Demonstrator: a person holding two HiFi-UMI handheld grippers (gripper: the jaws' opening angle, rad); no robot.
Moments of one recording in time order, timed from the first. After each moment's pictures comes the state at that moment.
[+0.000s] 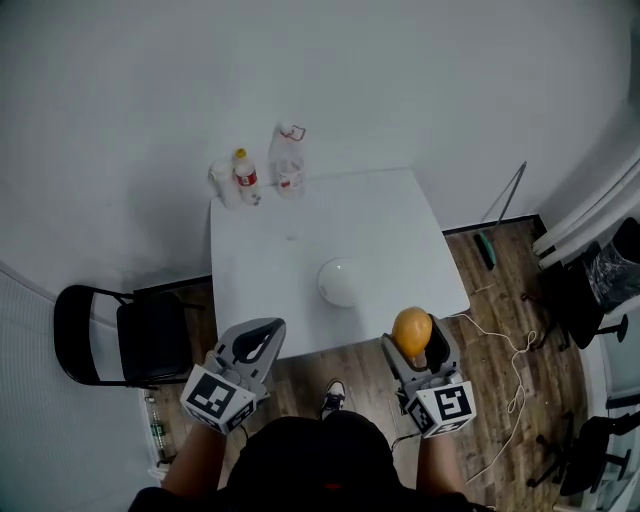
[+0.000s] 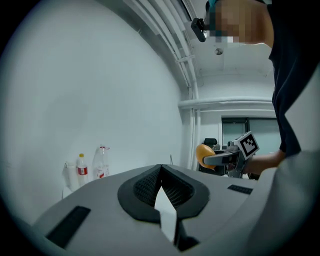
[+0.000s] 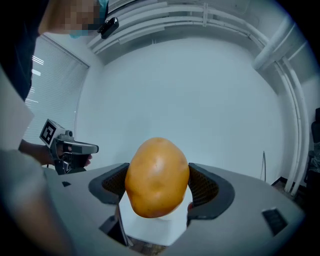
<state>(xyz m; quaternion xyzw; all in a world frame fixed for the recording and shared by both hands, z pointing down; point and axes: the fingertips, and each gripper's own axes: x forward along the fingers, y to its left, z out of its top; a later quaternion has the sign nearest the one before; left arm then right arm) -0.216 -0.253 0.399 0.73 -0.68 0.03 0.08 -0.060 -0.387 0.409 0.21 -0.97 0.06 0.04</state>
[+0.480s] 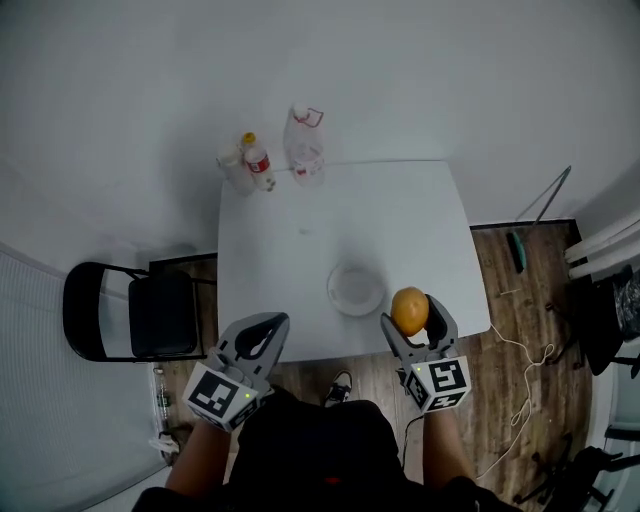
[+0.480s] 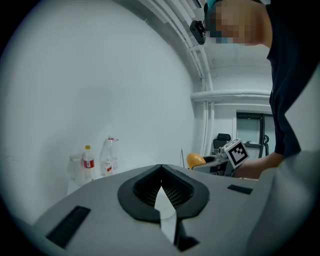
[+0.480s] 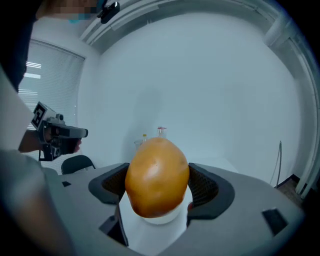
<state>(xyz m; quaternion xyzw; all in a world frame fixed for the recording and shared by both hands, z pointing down) -0.252 -0.329 0.428 0.68 -0.72 0.05 0.12 -0.137 -0.497 0.492 0.15 -0.98 0.06 0.13</state>
